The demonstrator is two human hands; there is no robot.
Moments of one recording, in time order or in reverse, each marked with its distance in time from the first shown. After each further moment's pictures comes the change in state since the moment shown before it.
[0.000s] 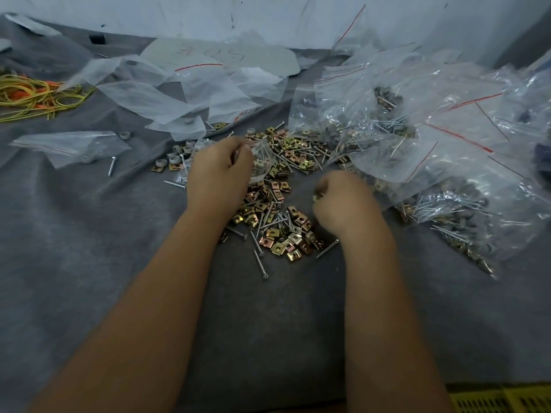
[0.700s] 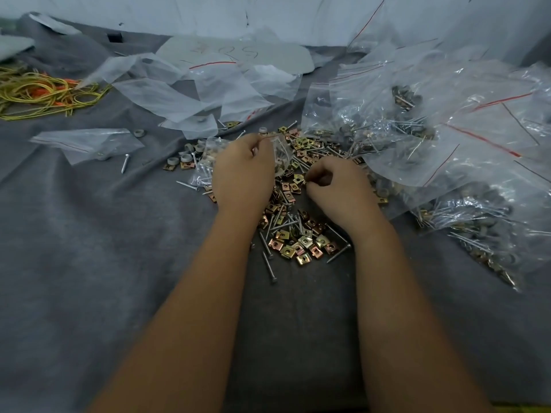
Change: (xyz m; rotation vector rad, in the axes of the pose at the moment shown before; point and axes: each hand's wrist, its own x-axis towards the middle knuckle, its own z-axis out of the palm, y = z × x) left_hand 0.001 0.020 0.019 -0.022 0.124 -0.184; right_hand 0.038 0.011 0.022 0.387 0.085 -0.279
